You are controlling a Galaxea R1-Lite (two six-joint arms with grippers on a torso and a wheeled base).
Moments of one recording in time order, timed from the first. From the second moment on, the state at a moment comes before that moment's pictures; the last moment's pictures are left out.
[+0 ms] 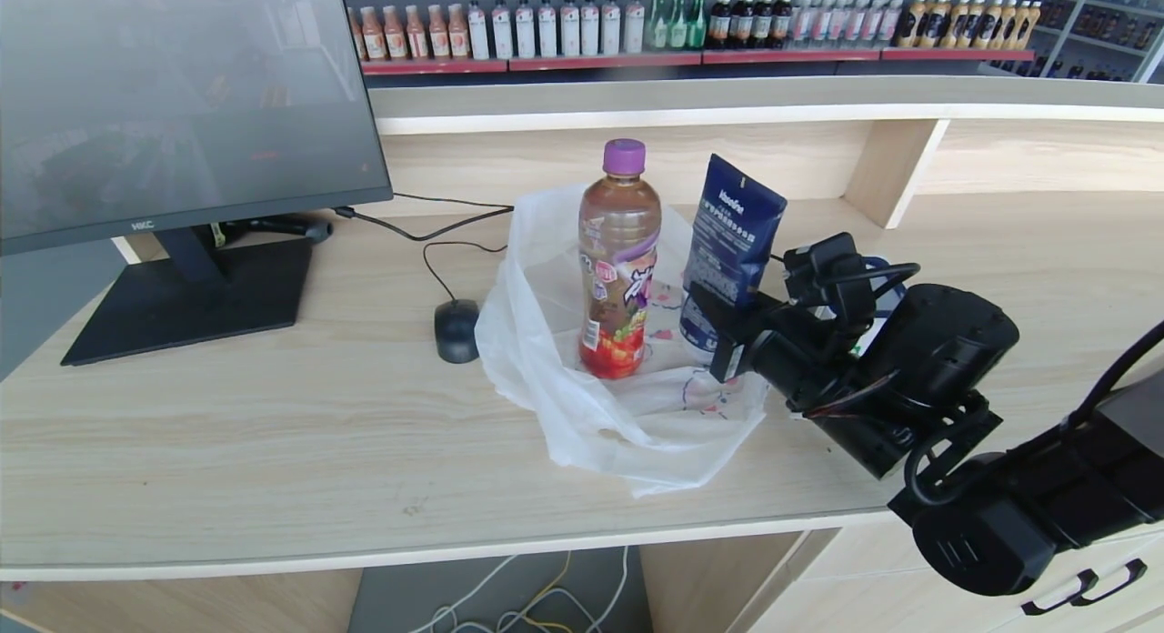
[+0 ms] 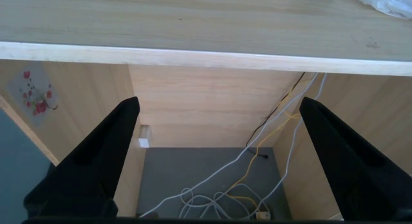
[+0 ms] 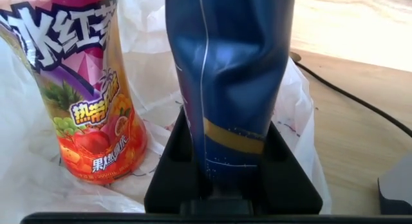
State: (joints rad) left arm 0.00 0.00 0.00 0.00 0.00 -0.01; right arm 0.52 1.95 -0.73 -1.41 -0.02 -0.15
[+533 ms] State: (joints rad) left arm 0.00 0.00 0.00 0.00 0.00 -0.01; right arm 0.52 1.95 -0.73 -1.41 -0.02 -0.15
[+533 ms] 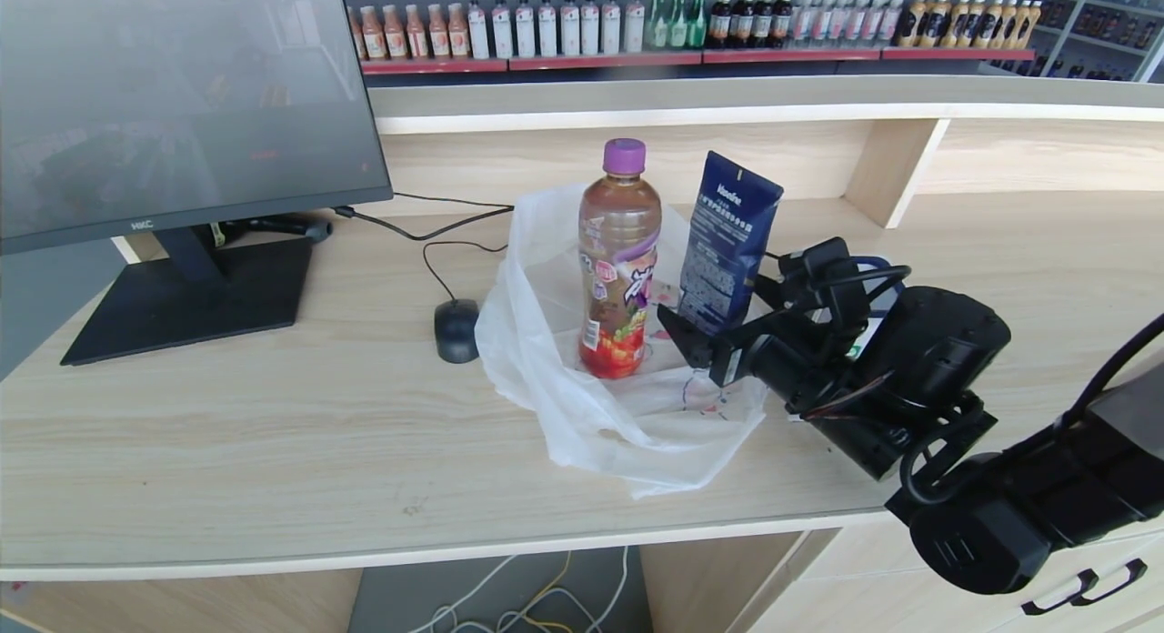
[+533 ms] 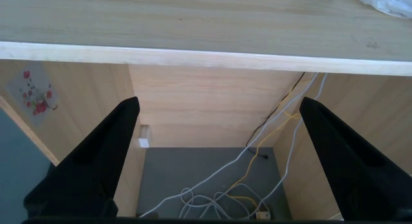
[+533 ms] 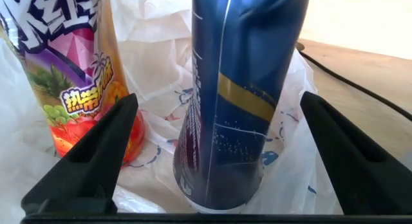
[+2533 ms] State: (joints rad) left arm 0.00 0.00 0.00 0.00 0.00 -0.01; right arm 0.55 0.52 0.00 -0.62 -0.08 -0.16
